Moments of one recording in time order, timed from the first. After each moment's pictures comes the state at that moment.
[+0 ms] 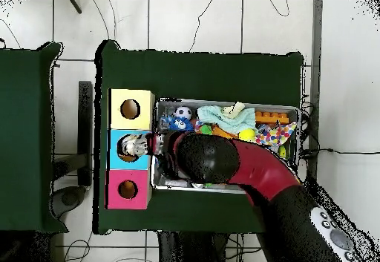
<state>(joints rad) -0.74 -0.94 0.75 2.06 0.14 0.58 1.57</state>
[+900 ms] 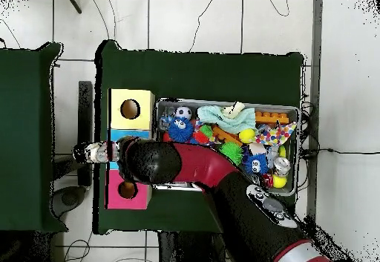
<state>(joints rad) -0.58 -0.80 0.71 2.07 0.14 0.40 1.57</state>
